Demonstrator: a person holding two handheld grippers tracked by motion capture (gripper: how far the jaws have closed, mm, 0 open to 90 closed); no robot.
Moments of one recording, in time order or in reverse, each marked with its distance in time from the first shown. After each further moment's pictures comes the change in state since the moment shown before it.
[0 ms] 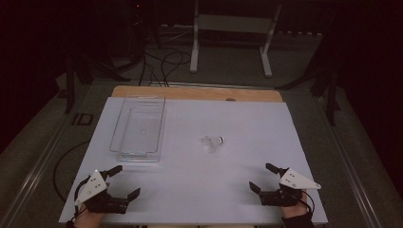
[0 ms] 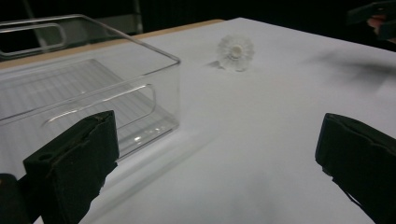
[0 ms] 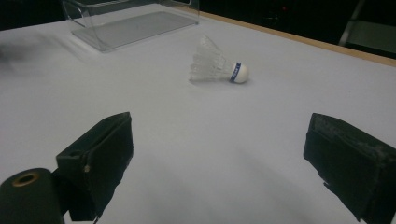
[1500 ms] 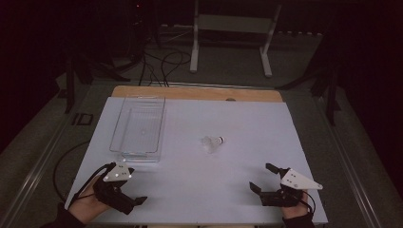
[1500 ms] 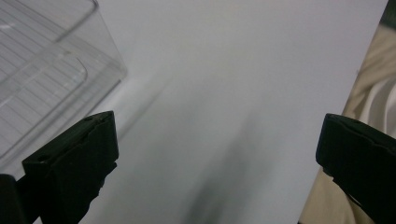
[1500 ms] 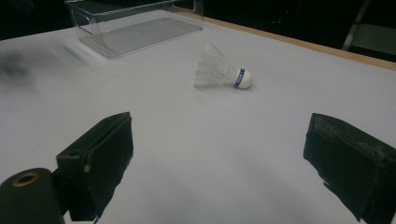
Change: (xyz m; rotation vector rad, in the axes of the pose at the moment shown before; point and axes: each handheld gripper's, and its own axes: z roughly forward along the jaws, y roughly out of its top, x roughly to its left) left arm -0.010 0.060 0.026 0.545 -0.174 0.144; right arm 0.001 0.003 -0.003 -0.016 0.015 0.007
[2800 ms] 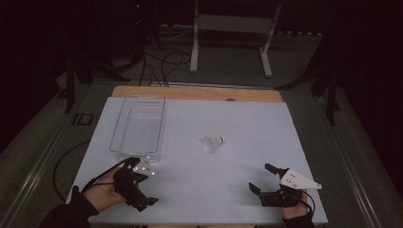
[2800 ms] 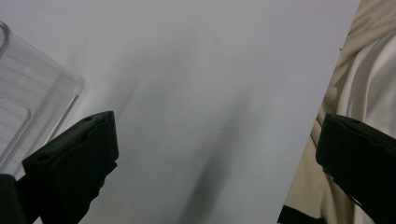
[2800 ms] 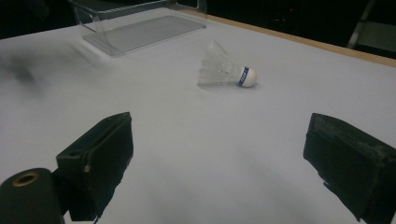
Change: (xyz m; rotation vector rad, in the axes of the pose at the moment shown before) left arm -0.008 0.048 0.023 0.216 -0.081 0.090; right arm 0.001 0.000 0.001 0.010 0.015 0.000
